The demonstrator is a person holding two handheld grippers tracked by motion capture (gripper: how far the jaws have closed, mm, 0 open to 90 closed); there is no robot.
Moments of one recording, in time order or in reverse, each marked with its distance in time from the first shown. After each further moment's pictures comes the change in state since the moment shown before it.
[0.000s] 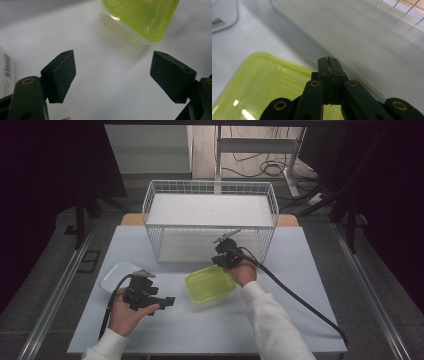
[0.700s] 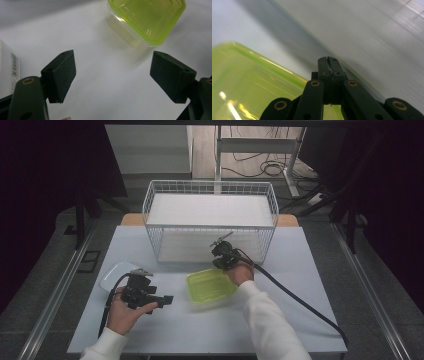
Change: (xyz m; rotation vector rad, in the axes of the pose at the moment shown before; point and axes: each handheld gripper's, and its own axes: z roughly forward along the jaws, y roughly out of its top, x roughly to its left) left arm 0.004 0.001 -0.002 0.000 -0.003 -0.008; right arm -0.001 -0.004 0.024 0.105 -0.071 -0.052
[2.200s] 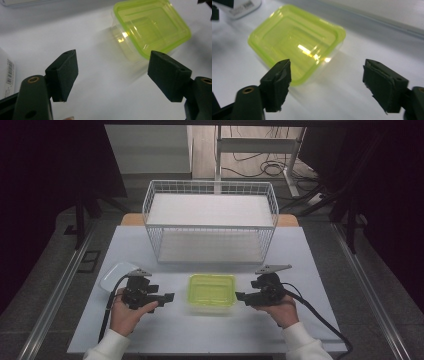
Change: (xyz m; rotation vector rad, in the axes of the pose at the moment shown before) left arm 0.002 -0.005 0.003 -0.102 -0.029 -0.038; right arm 0.002 -0.129 -0.102 -0.190 0.141 0.228
